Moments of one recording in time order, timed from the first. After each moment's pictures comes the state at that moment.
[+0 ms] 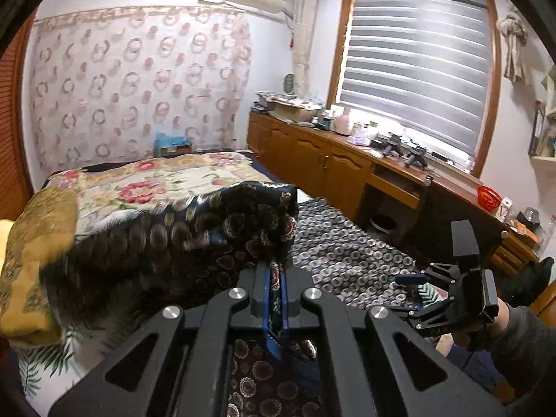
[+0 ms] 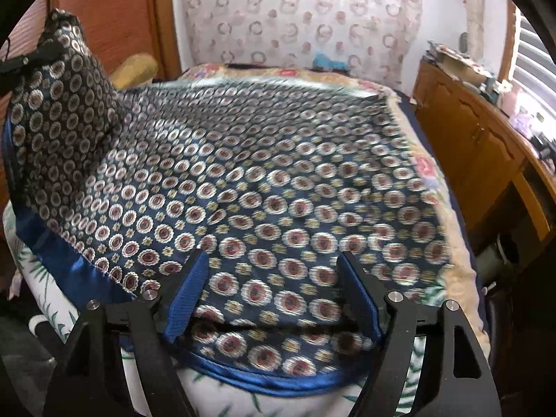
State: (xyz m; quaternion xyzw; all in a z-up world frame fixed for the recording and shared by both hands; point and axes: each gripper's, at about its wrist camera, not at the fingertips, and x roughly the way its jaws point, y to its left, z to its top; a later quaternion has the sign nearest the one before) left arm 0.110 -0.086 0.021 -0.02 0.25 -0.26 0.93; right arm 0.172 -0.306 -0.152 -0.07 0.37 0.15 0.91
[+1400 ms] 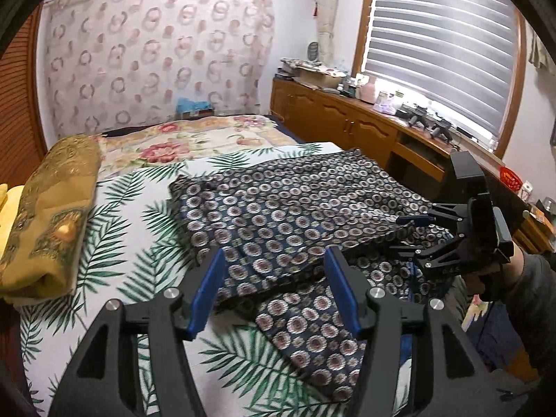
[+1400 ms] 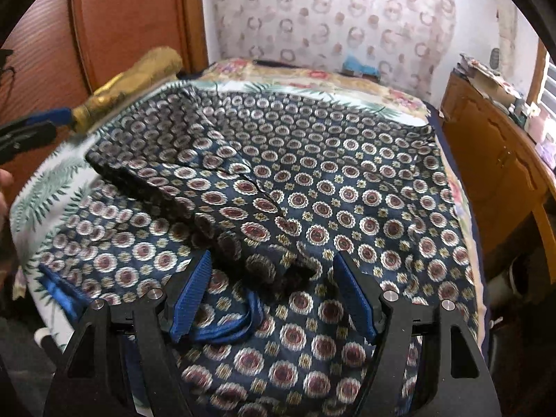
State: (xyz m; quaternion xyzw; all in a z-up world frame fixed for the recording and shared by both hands) left arm 0.103 -0.048 -0.034 -0.01 0.32 -0.20 0.93; right arm 0.222 -0.255 -0.148 -0.11 0.39 0.21 0.89
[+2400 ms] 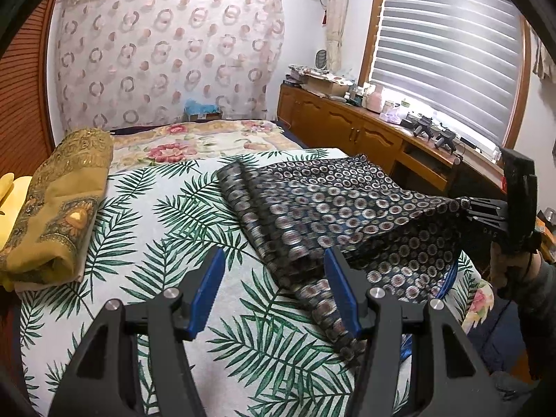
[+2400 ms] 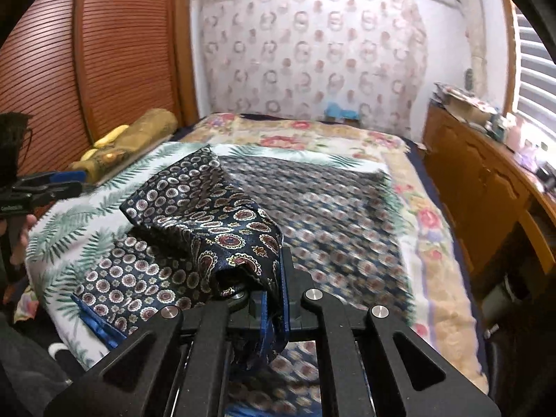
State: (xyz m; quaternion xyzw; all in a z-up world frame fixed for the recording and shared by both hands) left arm 0.094 -0.039 -0.037 -0.02 0.31 -0.19 0.93; right arm 0.178 -0.301 -0.100 -0.07 0.29 0.18 0.94
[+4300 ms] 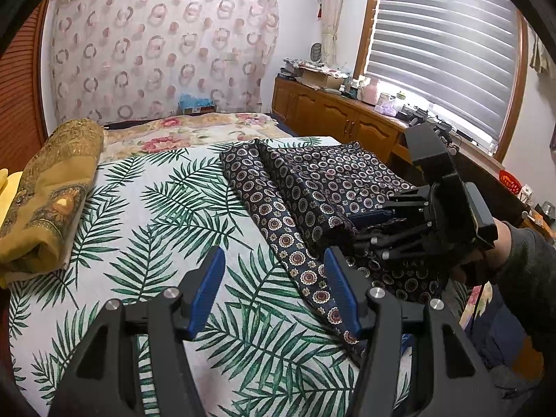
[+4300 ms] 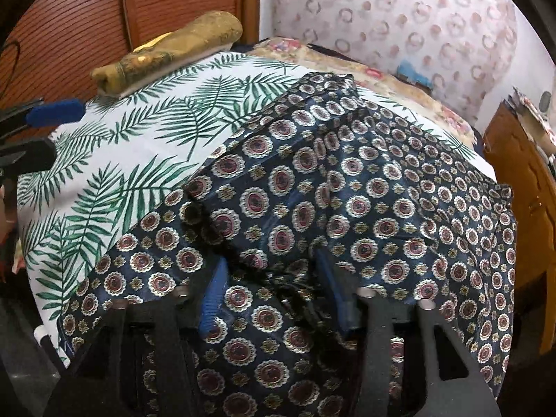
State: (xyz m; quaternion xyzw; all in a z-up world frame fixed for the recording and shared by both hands) left arm 0.090 -0.045 -0.052 -0.02 0.32 -0.20 0.93; right arm 0.248 -0.177 -0.157 -0.19 0.40 0.28 0.85
